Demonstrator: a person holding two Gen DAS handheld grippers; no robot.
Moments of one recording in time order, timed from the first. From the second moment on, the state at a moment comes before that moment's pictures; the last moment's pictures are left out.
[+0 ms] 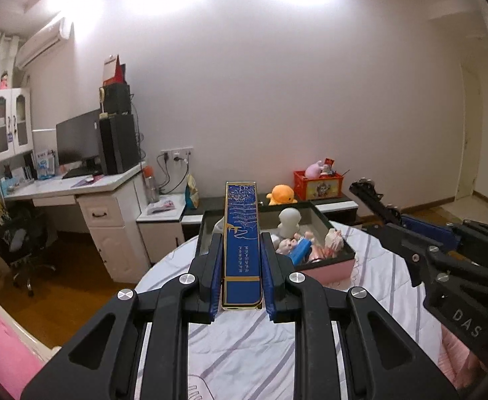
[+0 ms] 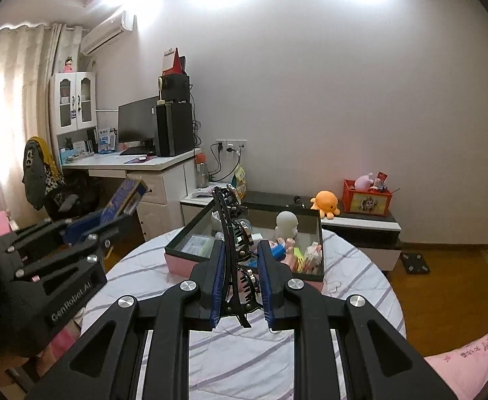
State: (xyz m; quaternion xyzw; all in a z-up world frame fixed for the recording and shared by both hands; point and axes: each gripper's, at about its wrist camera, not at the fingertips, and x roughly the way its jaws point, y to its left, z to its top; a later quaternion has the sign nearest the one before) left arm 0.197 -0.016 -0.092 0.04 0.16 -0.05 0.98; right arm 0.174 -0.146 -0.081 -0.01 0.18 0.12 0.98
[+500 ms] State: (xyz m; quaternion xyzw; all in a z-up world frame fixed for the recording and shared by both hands) left arm 0.278 -0.036 -0.093 0.08 0.19 -0.07 0.98; right arm 0.246 -0.155 -0.090 -0.02 0.21 0.12 0.97
